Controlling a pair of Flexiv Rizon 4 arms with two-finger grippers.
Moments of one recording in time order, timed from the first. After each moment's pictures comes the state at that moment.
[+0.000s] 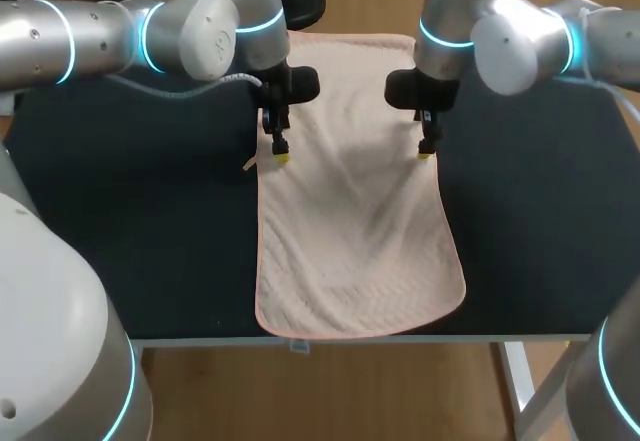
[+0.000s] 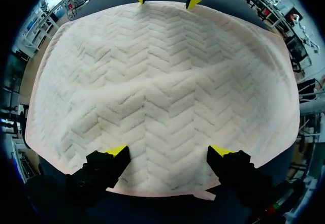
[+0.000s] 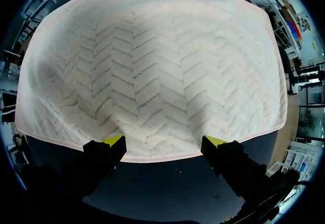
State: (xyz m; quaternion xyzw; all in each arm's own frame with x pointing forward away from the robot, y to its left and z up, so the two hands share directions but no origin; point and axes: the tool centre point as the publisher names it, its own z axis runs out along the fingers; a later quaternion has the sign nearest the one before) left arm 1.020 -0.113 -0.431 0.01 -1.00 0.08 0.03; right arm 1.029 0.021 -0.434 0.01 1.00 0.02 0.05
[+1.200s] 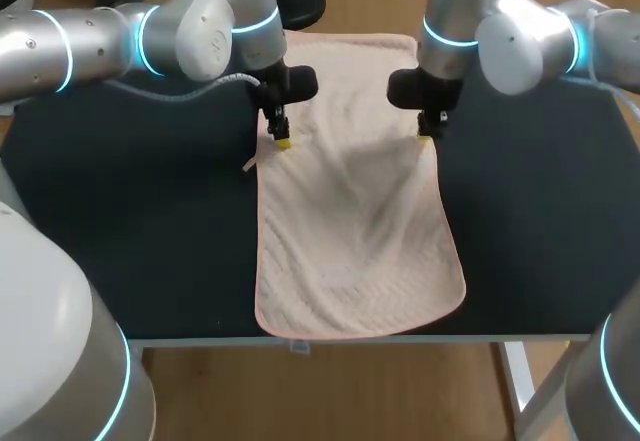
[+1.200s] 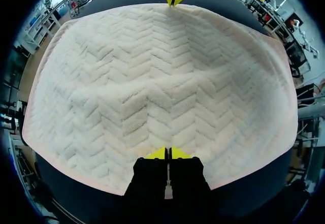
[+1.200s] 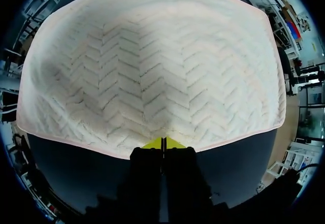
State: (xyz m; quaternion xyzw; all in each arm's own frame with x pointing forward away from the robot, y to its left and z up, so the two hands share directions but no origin) left arm 1.020 -0.113 -0.430 0.02 -0.99 0.10 0.04; right arm 1.025 0.018 -0.426 0.01 1.00 0.02 0.06
